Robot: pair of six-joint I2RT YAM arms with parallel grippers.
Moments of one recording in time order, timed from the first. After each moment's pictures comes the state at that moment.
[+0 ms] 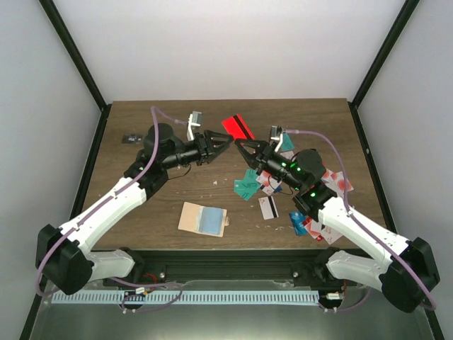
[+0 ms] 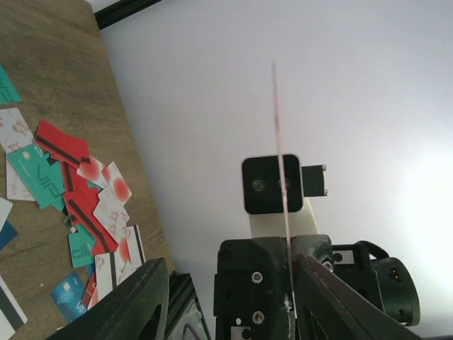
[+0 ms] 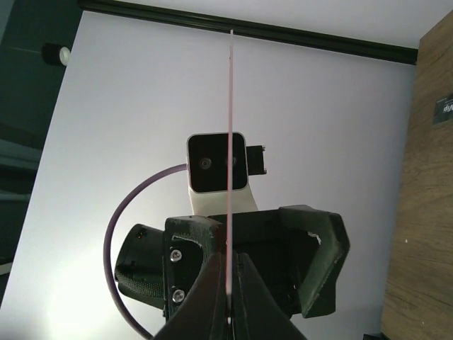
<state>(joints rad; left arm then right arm) -0.59 1.24 1.03 0.12 0.60 -1.16 0.64 1.07 0.75 0.53 -0.37 1.47</state>
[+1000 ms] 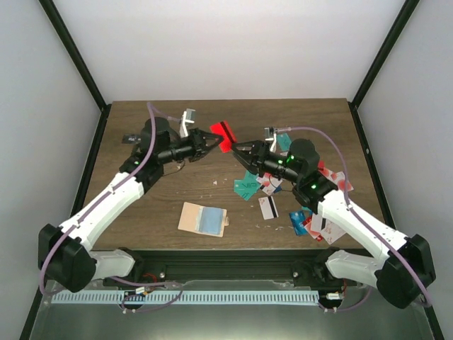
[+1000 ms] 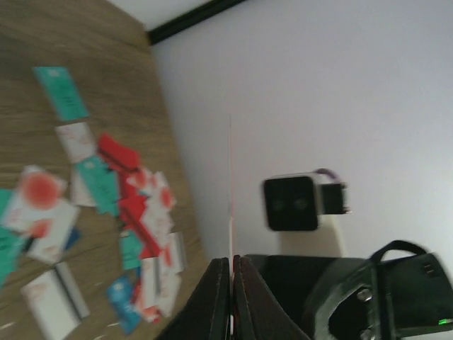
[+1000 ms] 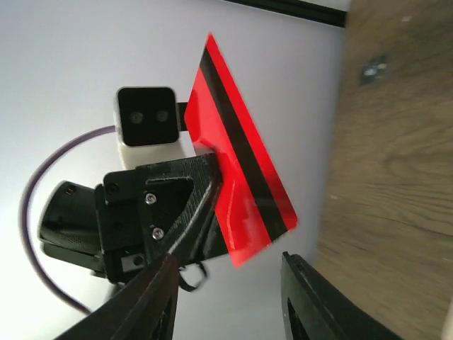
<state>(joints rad) -0.53 1.28 1.07 0.07 0.61 -1.11 0.60 1.12 0.81 0.33 -0.50 1.38</state>
